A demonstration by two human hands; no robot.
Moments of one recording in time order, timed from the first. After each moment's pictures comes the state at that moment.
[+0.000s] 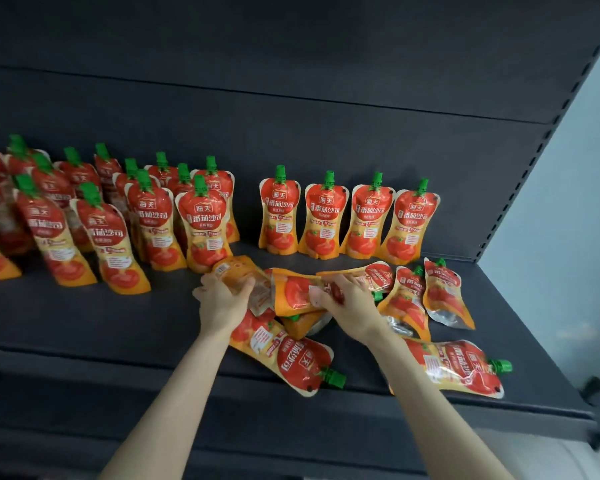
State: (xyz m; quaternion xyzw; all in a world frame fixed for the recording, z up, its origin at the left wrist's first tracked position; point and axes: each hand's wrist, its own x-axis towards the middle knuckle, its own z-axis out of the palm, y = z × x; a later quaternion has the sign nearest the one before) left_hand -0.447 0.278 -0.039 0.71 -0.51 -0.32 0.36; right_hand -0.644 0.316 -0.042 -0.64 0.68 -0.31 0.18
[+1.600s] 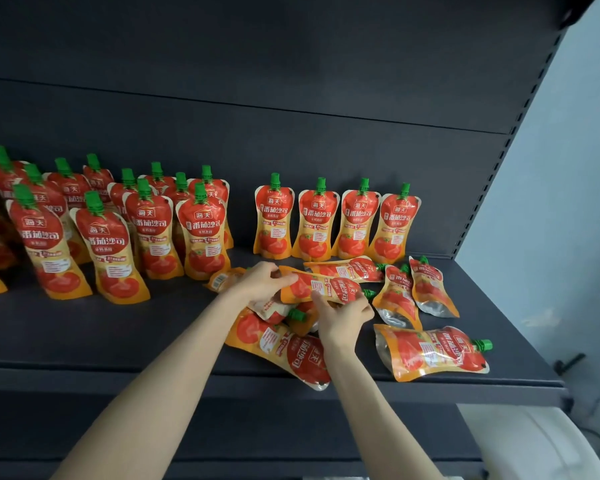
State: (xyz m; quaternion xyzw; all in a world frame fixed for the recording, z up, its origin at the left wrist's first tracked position) left_hand -0.462 0.244 -0.017 0.52 -0.75 -0.38 0.16; right_hand -0.578 0.331 -0.056 -0.26 0.72 -0.59 0.25
